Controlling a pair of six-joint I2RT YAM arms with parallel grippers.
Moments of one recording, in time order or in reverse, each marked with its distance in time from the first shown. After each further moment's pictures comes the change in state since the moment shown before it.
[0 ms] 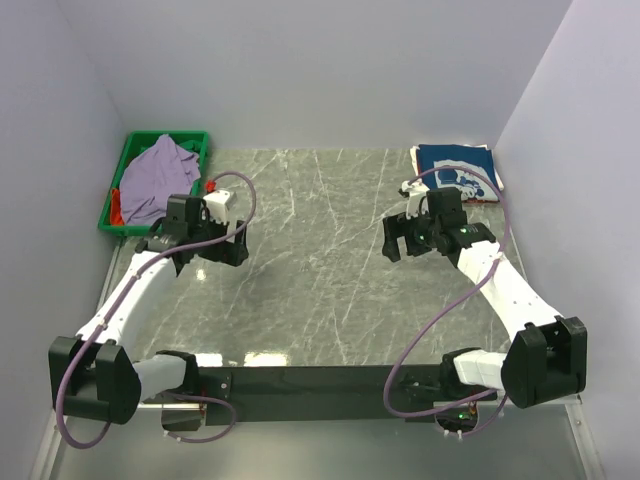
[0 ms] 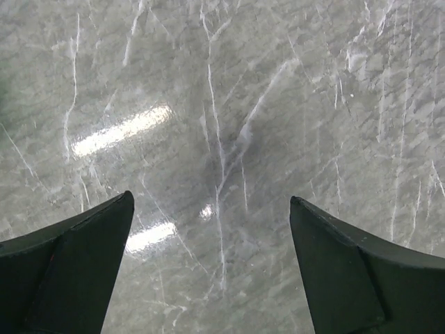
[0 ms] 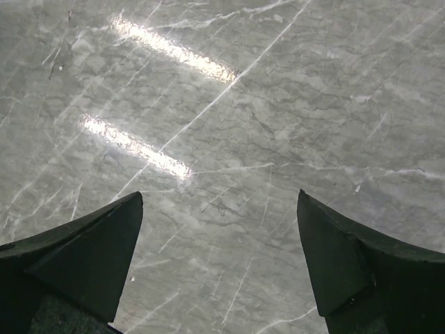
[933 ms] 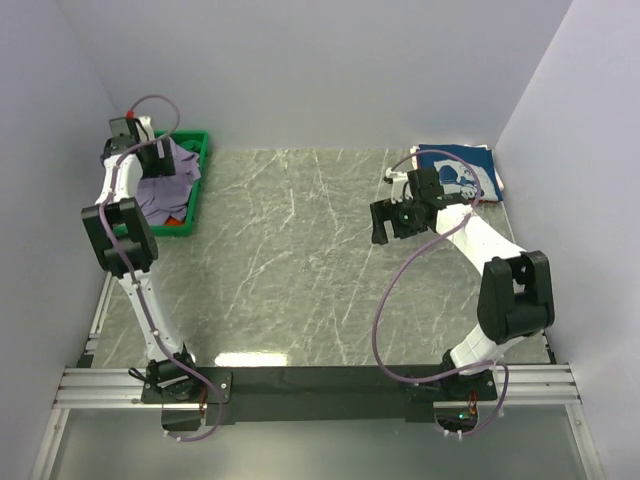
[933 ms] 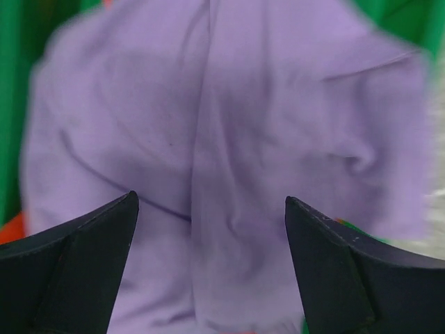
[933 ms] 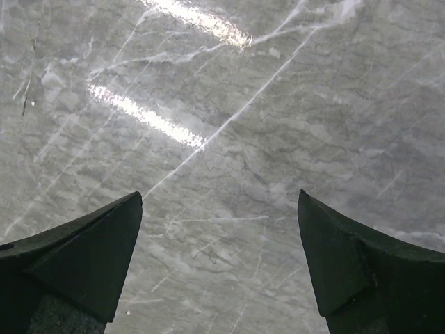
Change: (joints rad) left arm 0.443 1.091 1.149 -0.020 -0.176 -0.003; right arm 0.000 0.354 0.212 -0.005 -0.022 0.001
